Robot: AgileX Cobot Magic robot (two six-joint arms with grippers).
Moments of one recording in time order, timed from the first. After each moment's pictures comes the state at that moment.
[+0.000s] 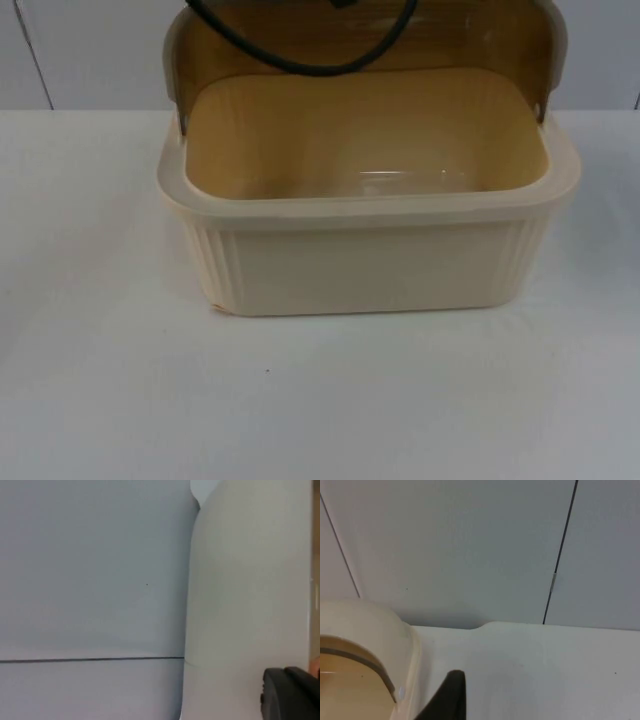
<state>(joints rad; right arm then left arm) 0.00 1.04 -1.04 0.07 0.47 -0.13 -0.54 1.97 -1.82 -0.09 0.66 1.10</state>
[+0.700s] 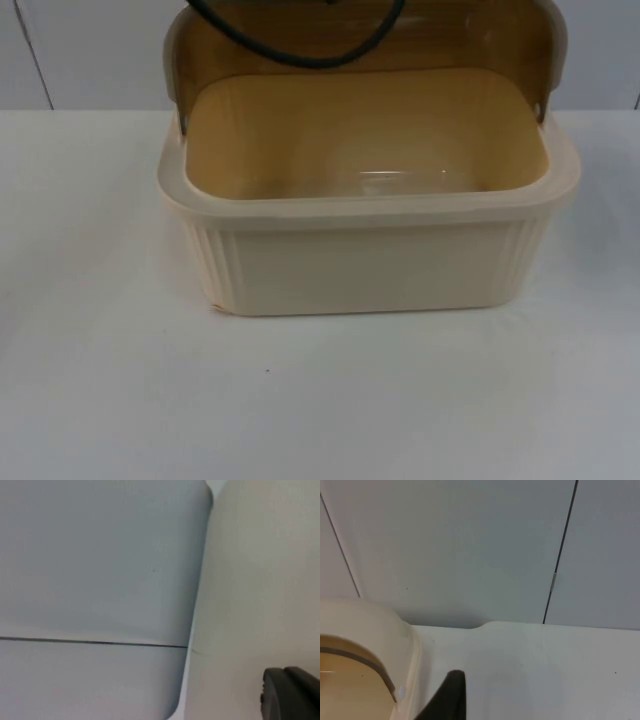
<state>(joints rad) 0.00 1.04 -1.04 0.07 0.47 -0.13 -0.52 1.97 -1.82 -0.08 0.67 1.06</state>
